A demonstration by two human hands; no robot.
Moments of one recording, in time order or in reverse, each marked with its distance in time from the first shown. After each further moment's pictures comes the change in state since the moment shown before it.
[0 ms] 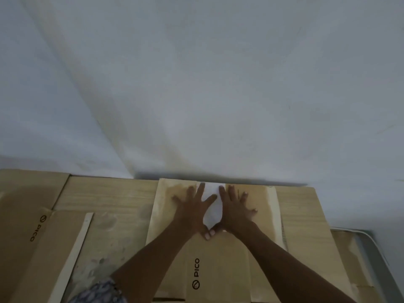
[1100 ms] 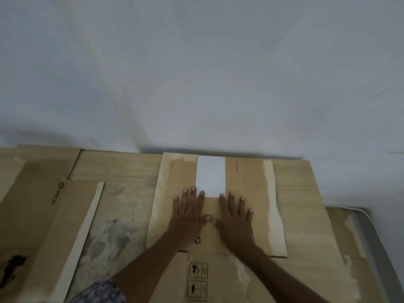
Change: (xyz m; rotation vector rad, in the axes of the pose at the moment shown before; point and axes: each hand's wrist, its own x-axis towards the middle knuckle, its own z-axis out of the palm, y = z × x) left_hand -0.076 0.004 0.106 -0.042 0.211 0.043; right_hand -0.103 0.031 0.091 0.011 0.171 -0.187
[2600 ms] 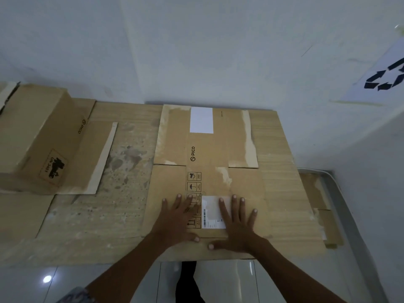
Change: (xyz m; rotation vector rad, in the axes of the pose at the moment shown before) left_hand -0.263 0.050 0.046 0.136 -0.175 0.184; right_hand -0.261 0.028 0.100 -0.071 -0.249 -0.039
